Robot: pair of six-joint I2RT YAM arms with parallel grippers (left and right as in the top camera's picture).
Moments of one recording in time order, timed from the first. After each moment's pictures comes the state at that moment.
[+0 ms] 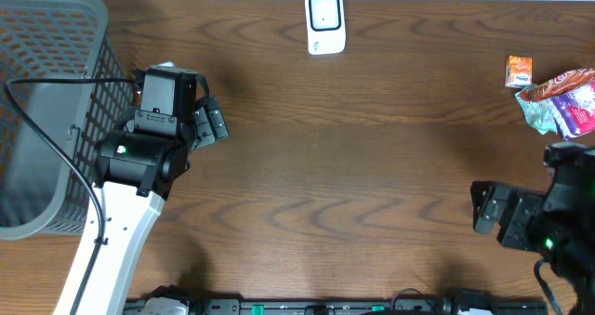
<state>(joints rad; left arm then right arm) -0.21 1.24 1.25 -0.98 -0.25 -0.46 -0.11 0.87 1.55 -1.53 -0.12 0.15</state>
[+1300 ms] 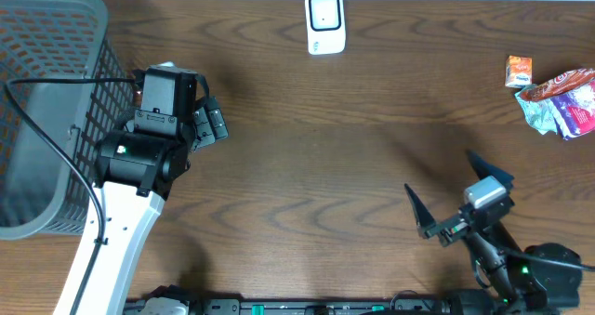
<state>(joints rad) -0.21 1.24 1.25 -0.98 -0.25 -0.46 0.03 0.26 0.53 -0.35 -0.48 -0.17</state>
